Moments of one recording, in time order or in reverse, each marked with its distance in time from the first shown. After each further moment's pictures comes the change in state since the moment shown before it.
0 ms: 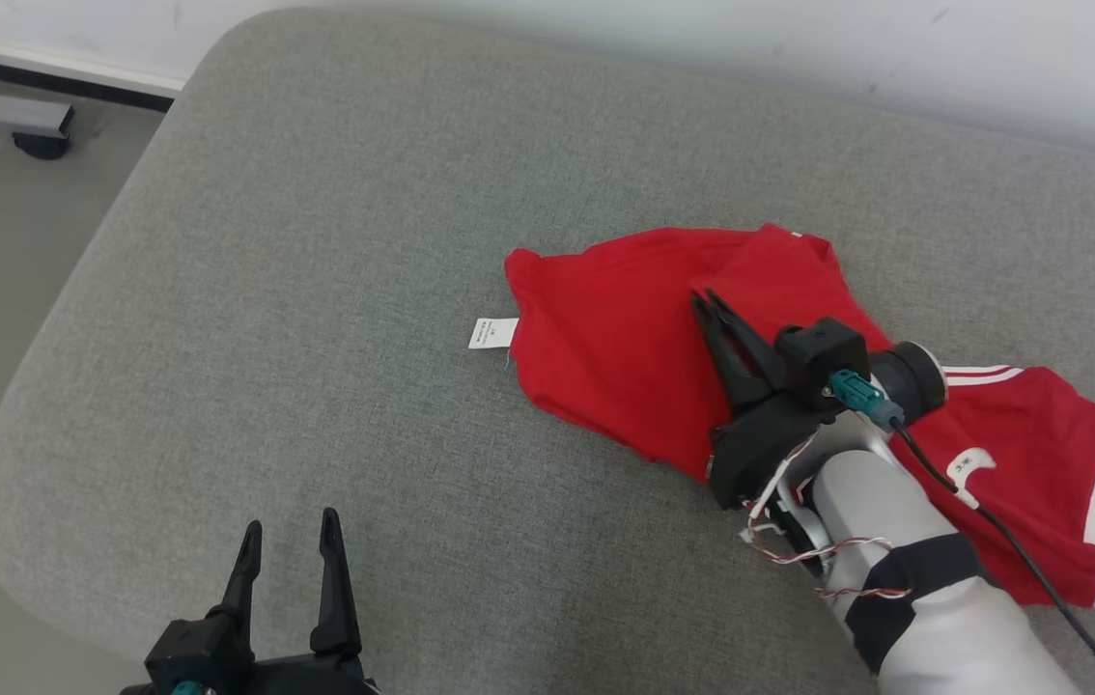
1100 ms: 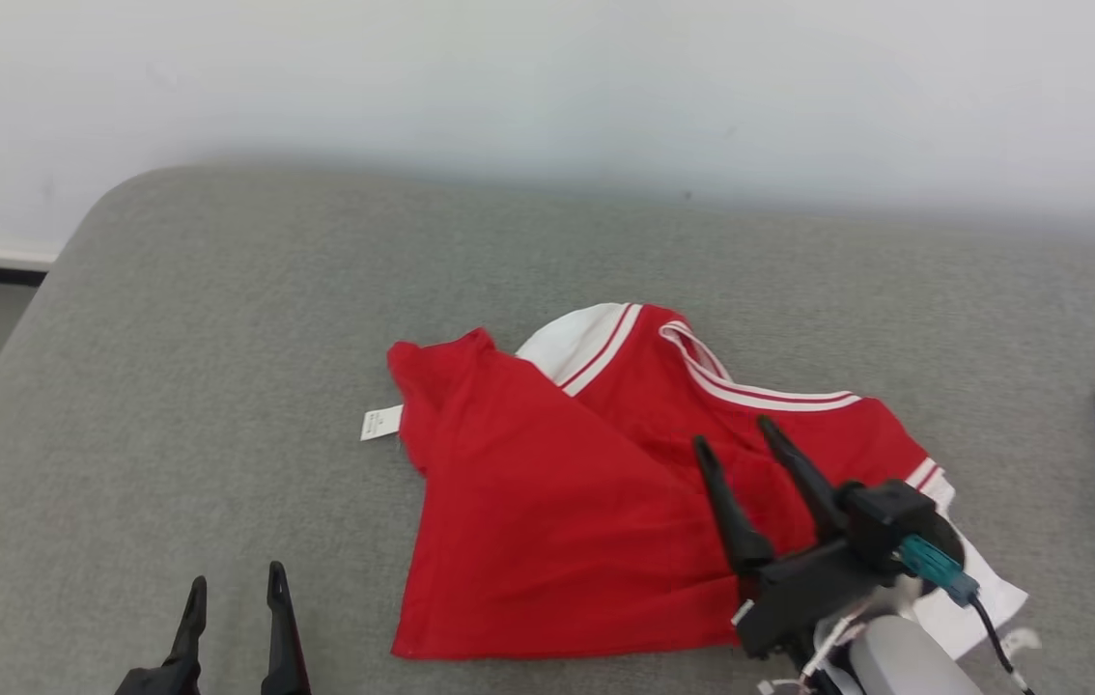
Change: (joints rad) left arm 0.065 0.000 0.114 0.029 0.089 -0.028 0.000; right arm 0.380 -0.014 -0.044 -0.378 0.163 0.000 0.000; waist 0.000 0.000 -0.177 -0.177
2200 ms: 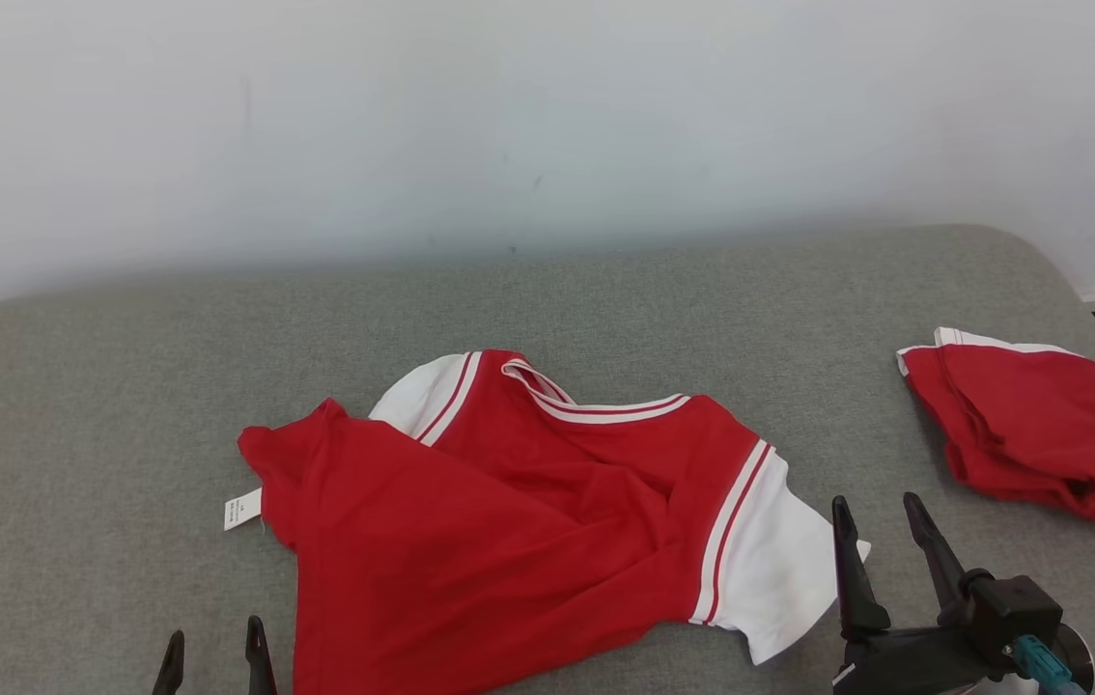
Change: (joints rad) left arm 0.074 0.000 0.068 0.016 0.061 -0.034 0.000; right arm 0.258 0.095 -0.391 -0.149 -0.210 0.000 0.000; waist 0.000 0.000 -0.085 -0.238
